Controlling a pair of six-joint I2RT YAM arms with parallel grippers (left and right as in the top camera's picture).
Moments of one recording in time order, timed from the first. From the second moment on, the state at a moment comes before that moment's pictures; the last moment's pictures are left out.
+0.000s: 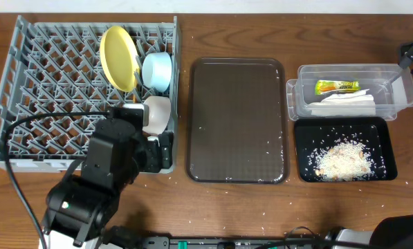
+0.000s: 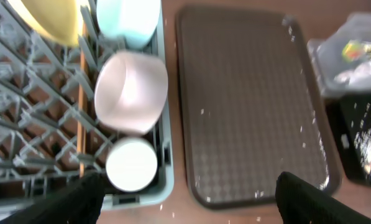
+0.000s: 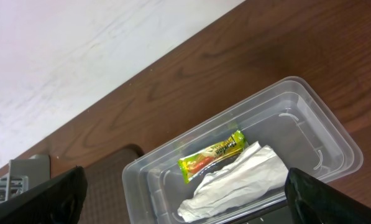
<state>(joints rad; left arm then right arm) -0.37 0.85 1.04 -0.98 0.00 -0.33 -0.52 1.54 1.57 -0.78 -0.43 0.27</state>
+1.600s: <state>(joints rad) 0.07 0.06 0.07 -0.16 -0.05 -0.25 -0.52 1.54 1.57 -0.78 -0.43 0.27</state>
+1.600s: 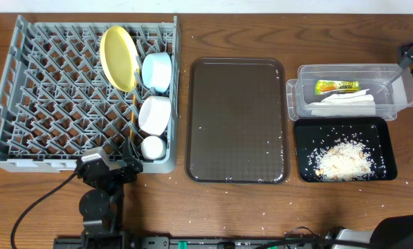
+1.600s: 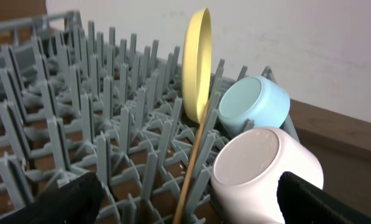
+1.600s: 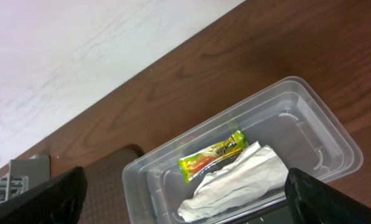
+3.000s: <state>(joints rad) 0.07 0.01 0.04 -0.14 -0.05 -0.20 -0.52 1.54 1.57 -0.78 -0.43 0.27</state>
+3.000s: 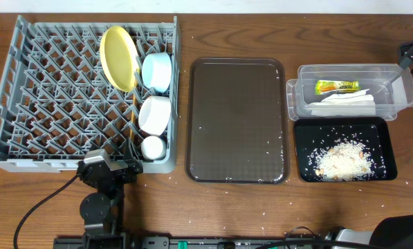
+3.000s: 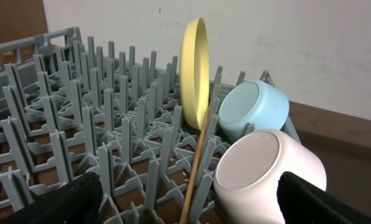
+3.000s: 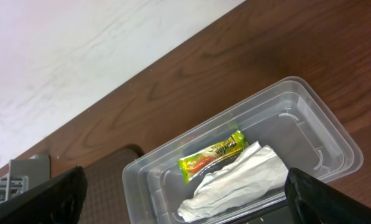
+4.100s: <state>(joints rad) 0.07 0.01 0.03 -0.14 -0.04 -0.20 0.11 1.04 0.98 -0.25 0.03 -0.02</state>
